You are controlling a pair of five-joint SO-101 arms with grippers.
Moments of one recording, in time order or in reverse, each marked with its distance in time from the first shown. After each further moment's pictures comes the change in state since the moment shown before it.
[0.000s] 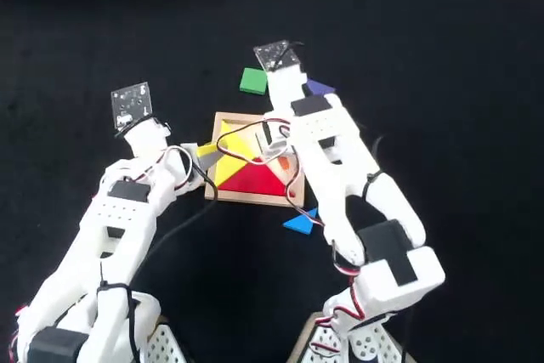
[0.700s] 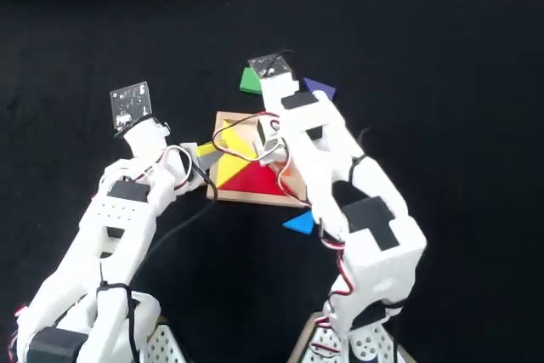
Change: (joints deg) left arm 0.0 0.0 0.0 0.0 0.0; right arm 0.0 8.4 -6.4 4.0 -0.4
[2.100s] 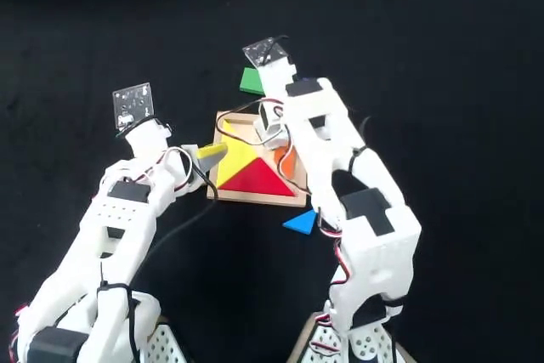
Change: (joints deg) left arm 0.0 0.0 0.3 0.0 -1.3; right arm 1.5 5.5 -9.1 1.8 9.7
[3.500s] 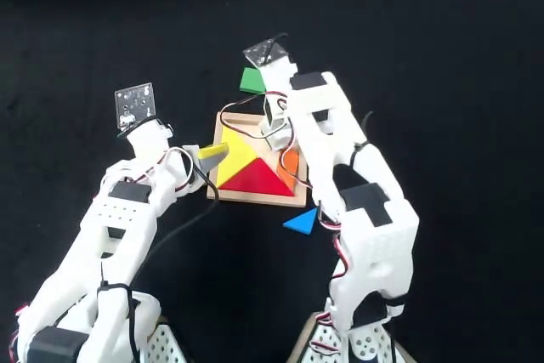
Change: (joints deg) left arm 0.4 0.0 0.0 0.0 -0.5; right arm 1.5 3.3 -4.0 3.9 5.0
